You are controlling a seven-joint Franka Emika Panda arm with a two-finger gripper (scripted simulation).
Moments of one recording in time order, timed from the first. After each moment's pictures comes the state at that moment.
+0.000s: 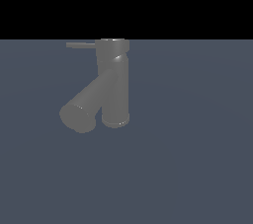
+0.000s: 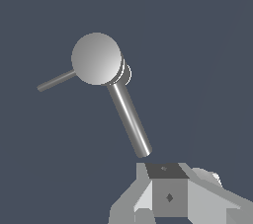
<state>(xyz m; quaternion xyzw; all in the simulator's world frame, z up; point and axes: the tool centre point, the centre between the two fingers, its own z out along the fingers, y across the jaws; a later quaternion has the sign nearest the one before) -0.142 0.016 0.459 -0.96 0.27 0.02 0.05</state>
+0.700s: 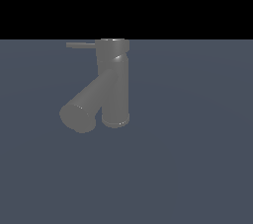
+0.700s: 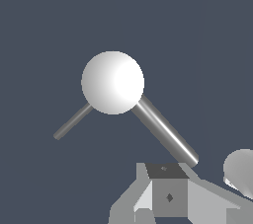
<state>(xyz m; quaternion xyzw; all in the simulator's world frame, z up) -0.073 0.049 0.417 -0.90 0.42 0.05 0.06</state>
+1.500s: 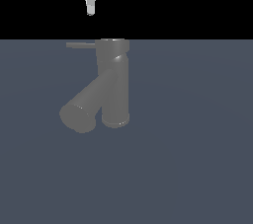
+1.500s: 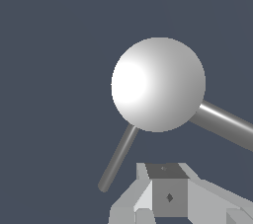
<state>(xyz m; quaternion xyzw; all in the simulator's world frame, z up) -0.006 0.093 0.355 -0.81 0.59 0.05 0.03</state>
